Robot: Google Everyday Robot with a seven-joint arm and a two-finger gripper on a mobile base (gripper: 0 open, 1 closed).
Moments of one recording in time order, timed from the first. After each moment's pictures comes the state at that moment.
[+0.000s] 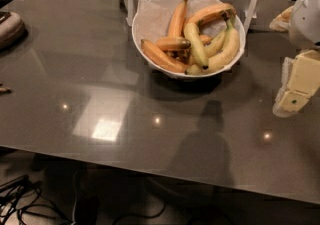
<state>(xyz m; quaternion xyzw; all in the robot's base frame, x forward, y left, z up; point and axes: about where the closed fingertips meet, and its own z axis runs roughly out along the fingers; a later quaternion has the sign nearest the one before) 0.438 -0.217 0.976 -0.60 0.78 -0.03 0.16</state>
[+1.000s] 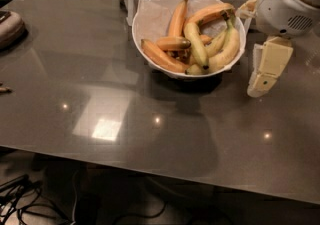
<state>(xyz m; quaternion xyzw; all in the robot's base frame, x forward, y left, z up) 0.489 -0.180 0.972 -0.67 0.72 -0.02 0.19</state>
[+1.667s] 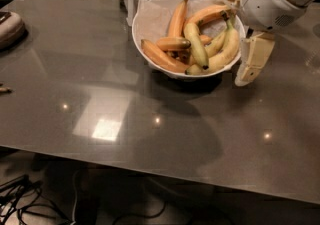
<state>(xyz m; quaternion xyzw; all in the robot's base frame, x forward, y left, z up) 0.522 -0.150 0.978 -0.74 0.62 -0.02 0.27</state>
